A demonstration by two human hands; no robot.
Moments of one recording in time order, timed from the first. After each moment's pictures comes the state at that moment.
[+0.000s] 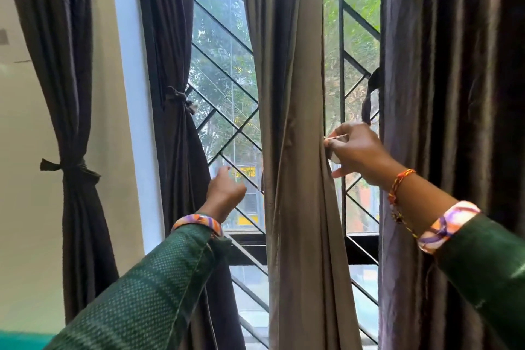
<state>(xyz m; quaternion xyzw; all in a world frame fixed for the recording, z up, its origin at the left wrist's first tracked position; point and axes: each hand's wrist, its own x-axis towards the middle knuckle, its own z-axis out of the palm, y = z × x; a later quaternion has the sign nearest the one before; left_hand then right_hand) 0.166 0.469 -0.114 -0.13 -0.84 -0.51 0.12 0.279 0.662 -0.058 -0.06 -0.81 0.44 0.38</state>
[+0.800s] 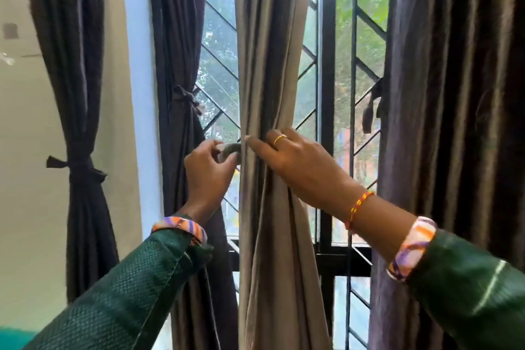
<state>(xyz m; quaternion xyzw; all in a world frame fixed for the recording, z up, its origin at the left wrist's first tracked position) 0.162 0.443 -0.086 -0.22 -0.69 -0.52 0.45 0.261 0.584 -0.062 0.22 -0.76 -0.23 0.56</state>
